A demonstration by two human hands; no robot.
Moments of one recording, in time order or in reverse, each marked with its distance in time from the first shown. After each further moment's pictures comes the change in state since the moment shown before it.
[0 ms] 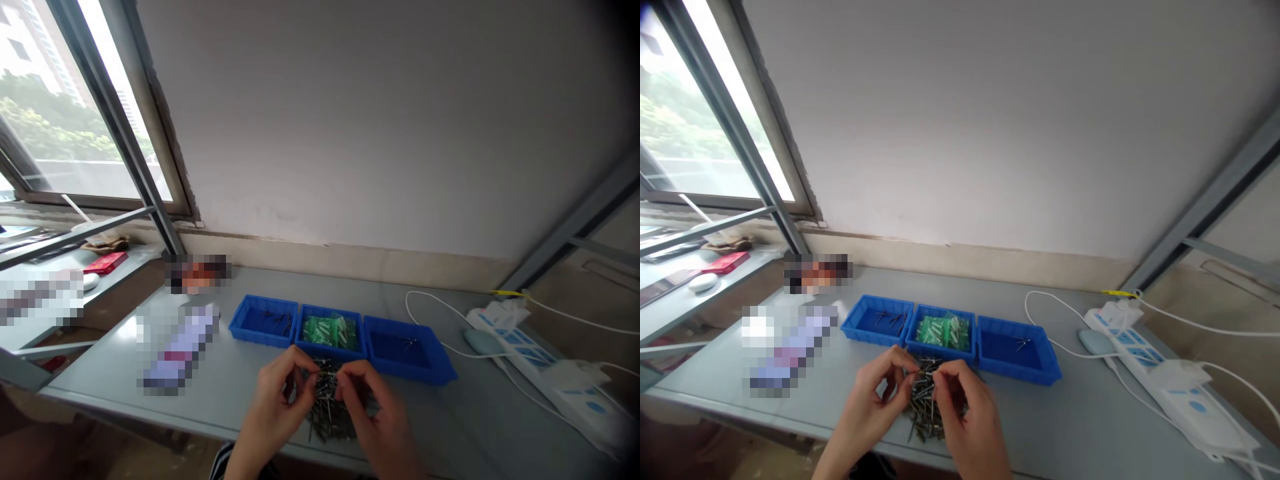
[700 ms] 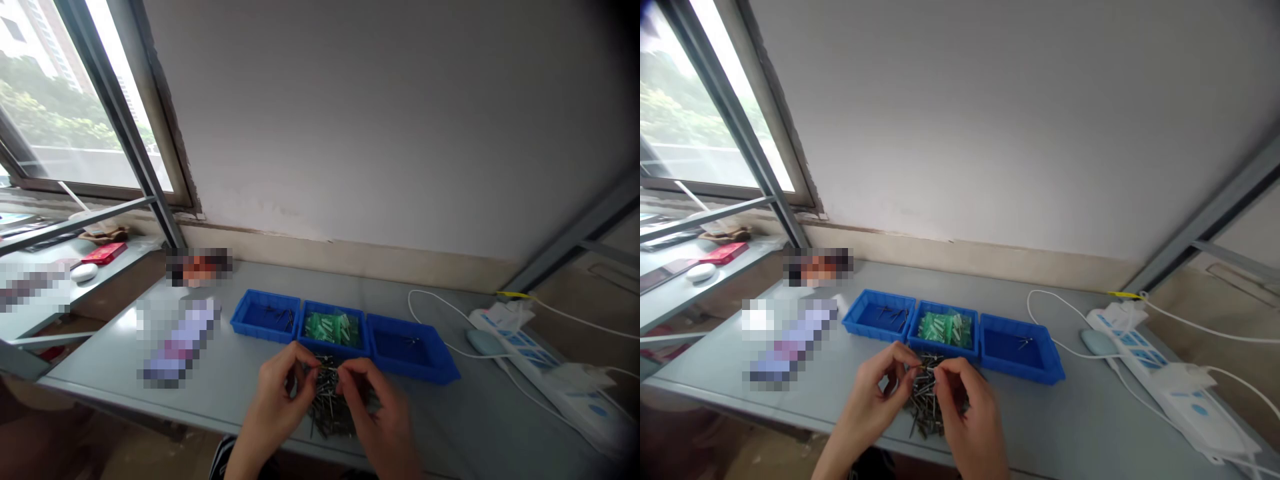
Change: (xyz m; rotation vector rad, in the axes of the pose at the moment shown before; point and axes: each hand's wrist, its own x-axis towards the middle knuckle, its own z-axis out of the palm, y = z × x) left_hand -0.002 -0.008 0.001 -0.052 -0.002 -0.070; right_hand 0.001 -0.003 0.006 -0.011 0.044 -0.015
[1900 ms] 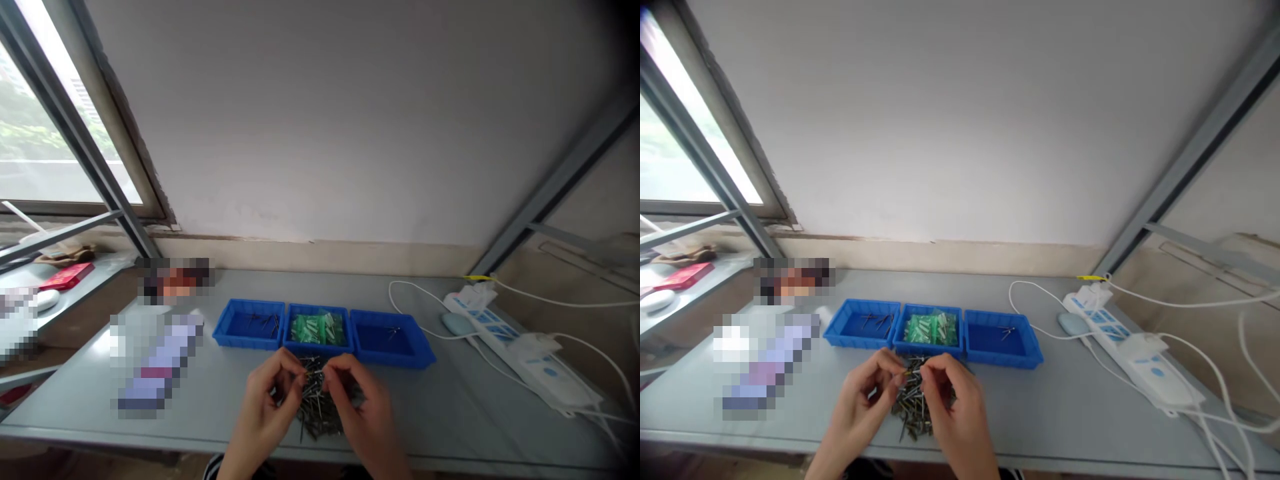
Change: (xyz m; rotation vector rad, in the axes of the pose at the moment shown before) left_hand -0.003 -0.009 0.000 -0.171 -0.080 -0.063; right_hand 0.000 0.013 0.001 0.042 -0.030 -0.018
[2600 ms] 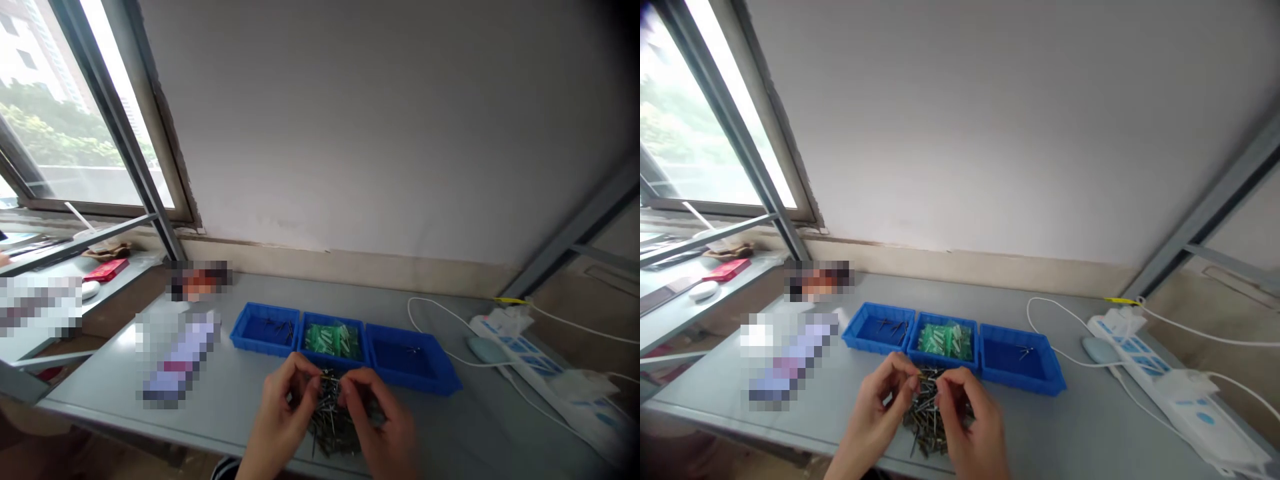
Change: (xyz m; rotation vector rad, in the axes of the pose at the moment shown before) left_hand 0.002 0.009 0.007 0.003 0.066 -0.013; right_hand 0.001 -0.005 0.000 0.032 0.077 0.024
